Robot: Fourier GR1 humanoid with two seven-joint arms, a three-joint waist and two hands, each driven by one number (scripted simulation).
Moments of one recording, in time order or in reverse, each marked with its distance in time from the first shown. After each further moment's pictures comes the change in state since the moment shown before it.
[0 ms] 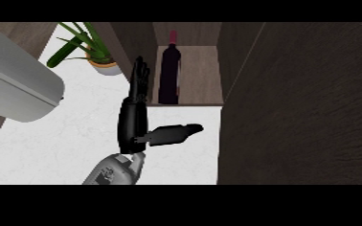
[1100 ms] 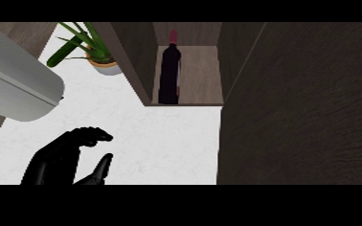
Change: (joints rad) left arm 0.465 0.340 0.129 -0.459 0.253 -0.417 -0.084; right arm 0.016 -0.182 -0.025 0.002 0.021 0.184 -0.008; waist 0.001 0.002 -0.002
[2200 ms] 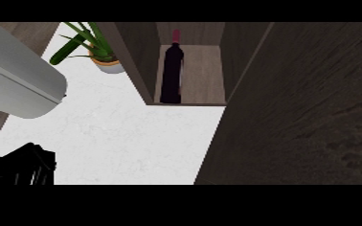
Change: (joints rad) left arm 0.154 0.100 0.238 0.007 0.154 -0.289 -0.081; right arm -0.276 0.109 0.301 0.012 -0.016 -0.066 0.198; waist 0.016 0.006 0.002
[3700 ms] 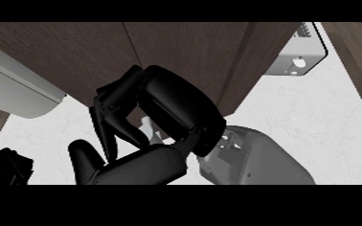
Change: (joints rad) left arm 0.044 -0.051 0.174 0.015 0.022 -0.194 0.053; right arm -0.974 0.273 0.074 0.654 -0.165 -0.579 0.048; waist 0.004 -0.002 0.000
